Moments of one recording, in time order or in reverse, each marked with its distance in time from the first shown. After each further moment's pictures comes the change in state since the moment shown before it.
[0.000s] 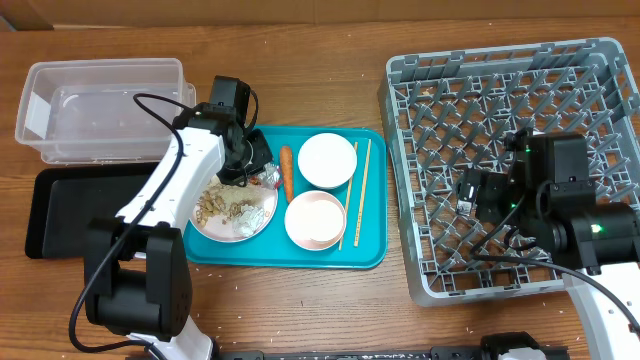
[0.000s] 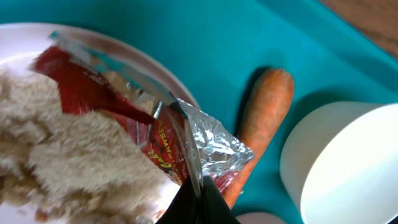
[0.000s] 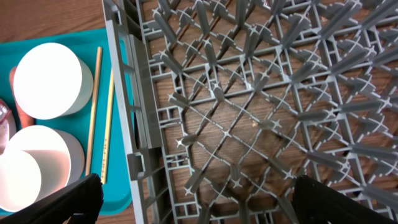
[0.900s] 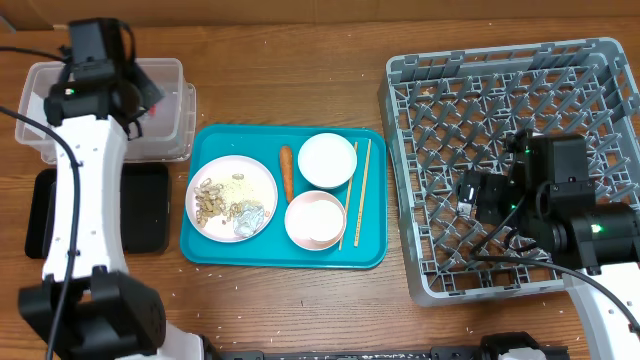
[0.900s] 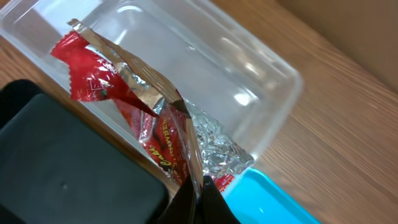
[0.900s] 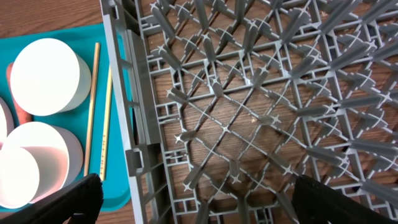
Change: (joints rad) left arm 0.349 -0.092 0.320 -0.010 -0.335 0.109; right arm 0.000 0.000 0.000 -0.011 0.000 0.000
